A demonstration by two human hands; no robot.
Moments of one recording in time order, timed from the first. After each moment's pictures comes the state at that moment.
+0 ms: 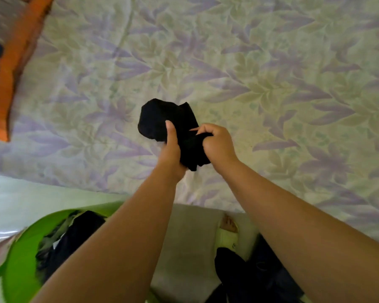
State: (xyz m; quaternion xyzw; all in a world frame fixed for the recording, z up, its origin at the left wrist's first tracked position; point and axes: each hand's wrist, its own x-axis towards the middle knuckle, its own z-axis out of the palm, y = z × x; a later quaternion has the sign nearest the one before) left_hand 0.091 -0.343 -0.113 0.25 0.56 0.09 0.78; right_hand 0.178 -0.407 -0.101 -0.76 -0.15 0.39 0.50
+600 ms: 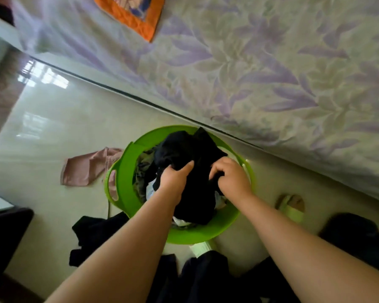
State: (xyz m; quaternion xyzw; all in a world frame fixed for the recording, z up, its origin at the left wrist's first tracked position) left_hand -0.372 -0.337 -0.177 0.33 0.74 0.04 0.58; right_hand -0.236 -0.419 -0.189 -0.76 -0.42 0.42 0.25
